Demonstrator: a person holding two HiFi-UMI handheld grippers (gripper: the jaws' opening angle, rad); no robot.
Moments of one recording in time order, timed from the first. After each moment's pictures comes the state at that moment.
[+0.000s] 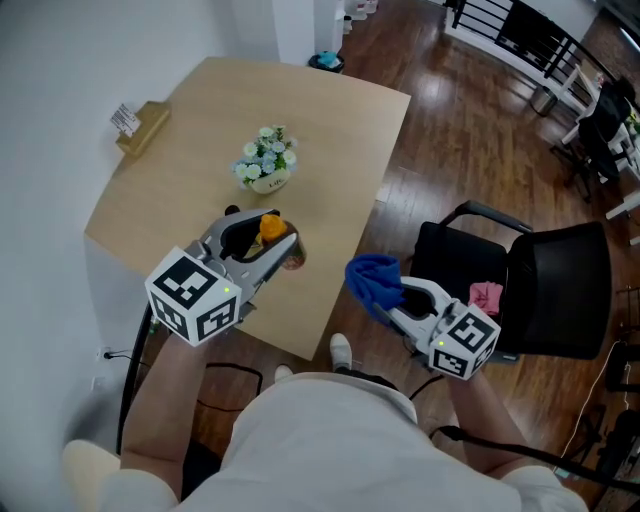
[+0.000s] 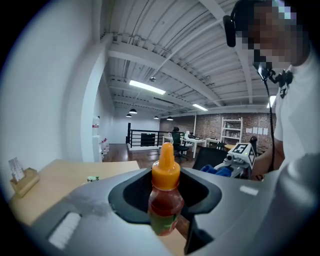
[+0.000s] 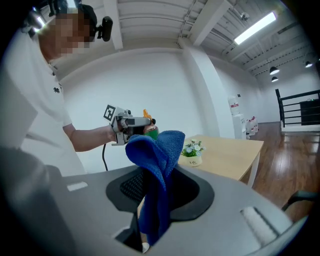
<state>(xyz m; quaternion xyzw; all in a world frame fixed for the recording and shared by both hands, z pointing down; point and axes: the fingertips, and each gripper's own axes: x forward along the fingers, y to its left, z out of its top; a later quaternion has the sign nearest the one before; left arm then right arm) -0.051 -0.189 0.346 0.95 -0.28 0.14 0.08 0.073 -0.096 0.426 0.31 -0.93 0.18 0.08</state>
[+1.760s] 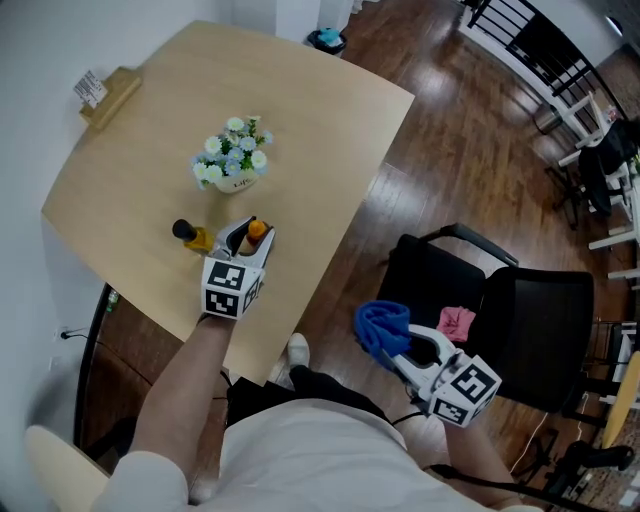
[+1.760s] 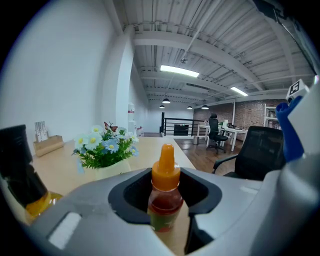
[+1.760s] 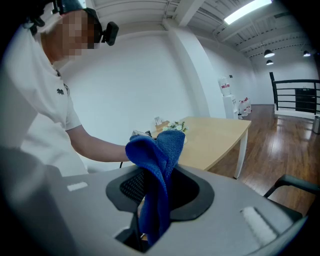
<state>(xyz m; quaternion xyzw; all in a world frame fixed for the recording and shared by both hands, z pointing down) -0.047 -0.327 0.582 0.86 -0.47 0.18 0.12 0.155 -0.121 0.479 0.31 -0.90 0.26 0.16</state>
